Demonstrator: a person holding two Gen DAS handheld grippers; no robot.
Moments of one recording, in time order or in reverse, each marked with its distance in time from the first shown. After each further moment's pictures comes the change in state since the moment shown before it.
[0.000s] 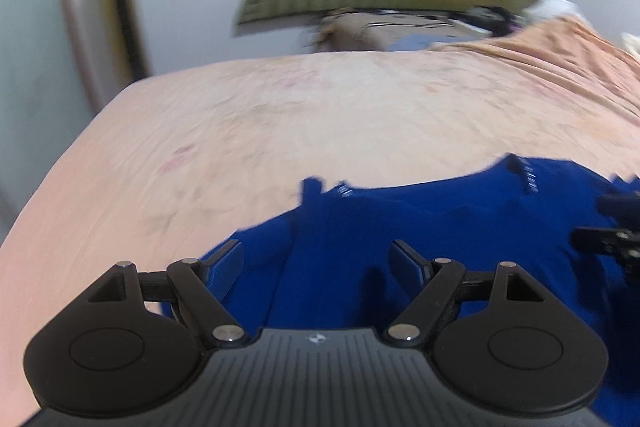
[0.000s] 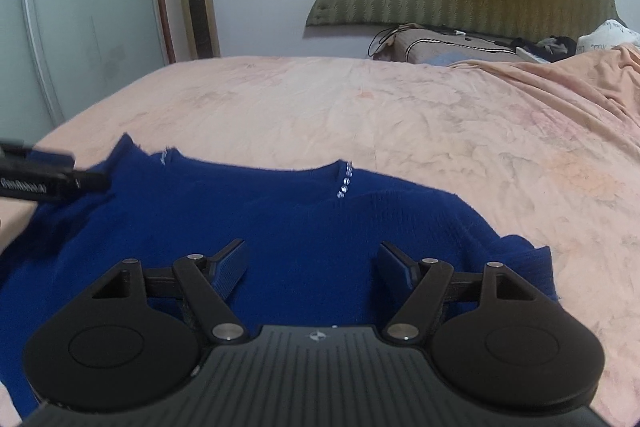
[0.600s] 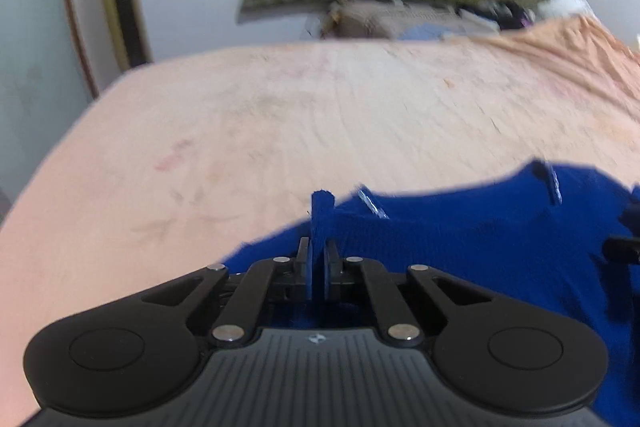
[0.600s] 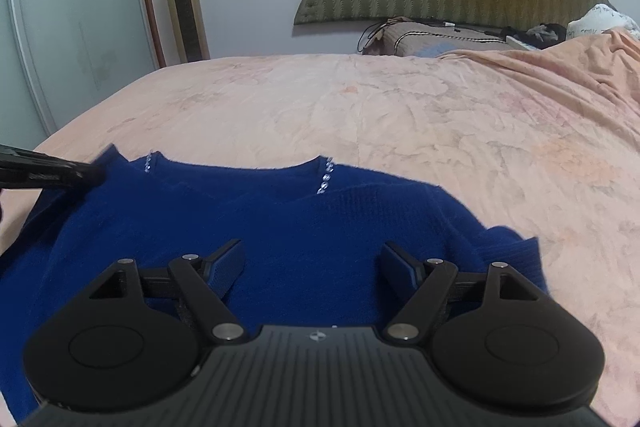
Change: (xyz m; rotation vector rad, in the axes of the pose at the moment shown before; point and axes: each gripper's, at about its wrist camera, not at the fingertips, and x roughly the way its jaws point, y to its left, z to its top) left arm 0.023 0.016 0.010 -0.072 0.022 0.032; right arm 0.002 -0.014 0.000 0.047 -0.002 -0.006
